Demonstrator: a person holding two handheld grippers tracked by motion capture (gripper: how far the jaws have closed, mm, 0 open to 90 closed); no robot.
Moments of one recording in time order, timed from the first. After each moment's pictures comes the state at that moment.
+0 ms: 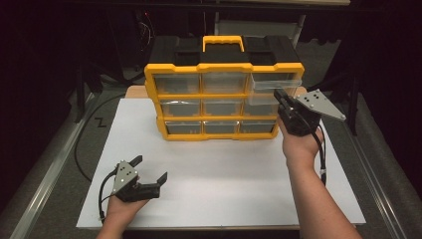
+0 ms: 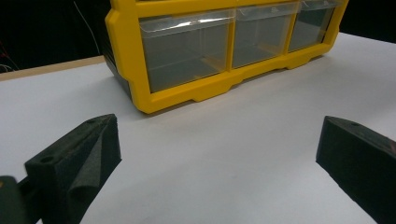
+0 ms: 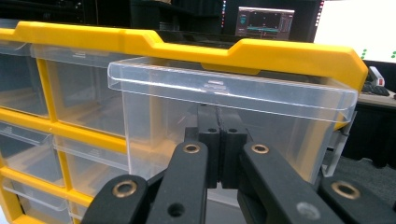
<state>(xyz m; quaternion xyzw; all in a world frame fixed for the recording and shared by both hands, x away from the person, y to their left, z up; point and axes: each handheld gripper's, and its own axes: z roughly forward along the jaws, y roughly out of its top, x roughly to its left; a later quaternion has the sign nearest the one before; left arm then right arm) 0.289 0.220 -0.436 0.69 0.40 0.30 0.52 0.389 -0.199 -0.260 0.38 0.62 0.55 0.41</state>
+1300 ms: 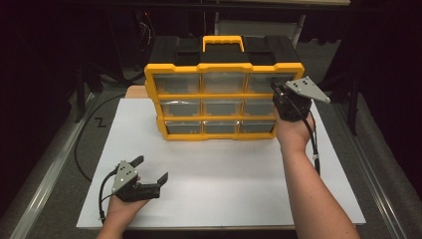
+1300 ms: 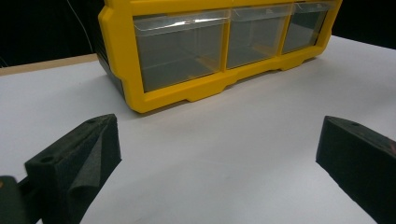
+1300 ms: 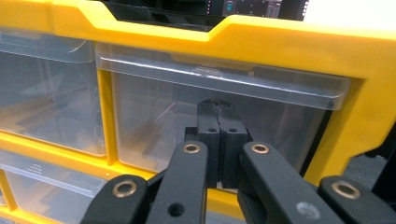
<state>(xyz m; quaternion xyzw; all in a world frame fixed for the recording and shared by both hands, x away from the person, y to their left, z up) 0.291 0.220 -0.437 0.69 0.40 0.29 0.53 0.431 -0.190 -0.262 0.40 0.63 0.51 0.43</state>
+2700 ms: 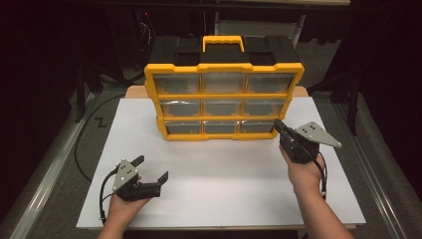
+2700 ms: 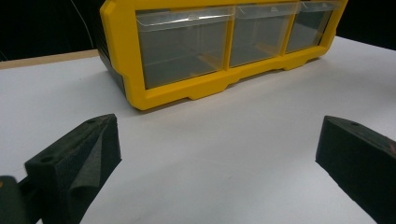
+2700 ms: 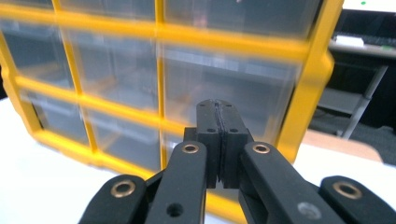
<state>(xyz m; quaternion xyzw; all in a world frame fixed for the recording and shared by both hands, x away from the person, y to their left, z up) 0.294 0.219 -0.439 0.69 0.41 0.29 0.53 0.368 -0.227 -0.336 0.39 0.67 0.52 0.36</state>
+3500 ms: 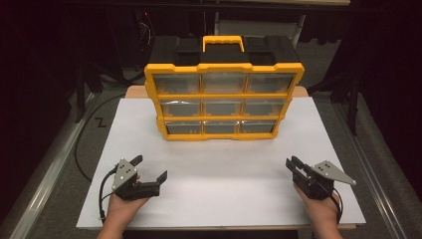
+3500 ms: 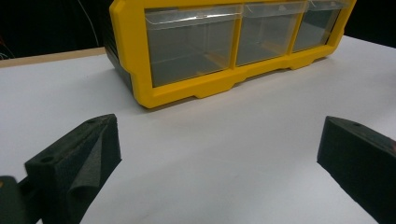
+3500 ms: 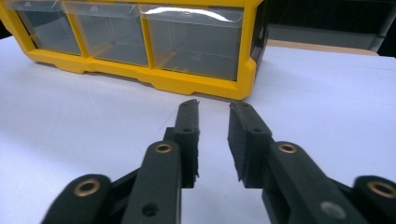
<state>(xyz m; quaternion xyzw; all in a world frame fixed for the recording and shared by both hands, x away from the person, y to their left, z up) 0.294 0.222 -0.438 0.68 0.42 0.29 0.53 0.322 -0.287 -0.417 0.43 0.69 0.49 0.31</state>
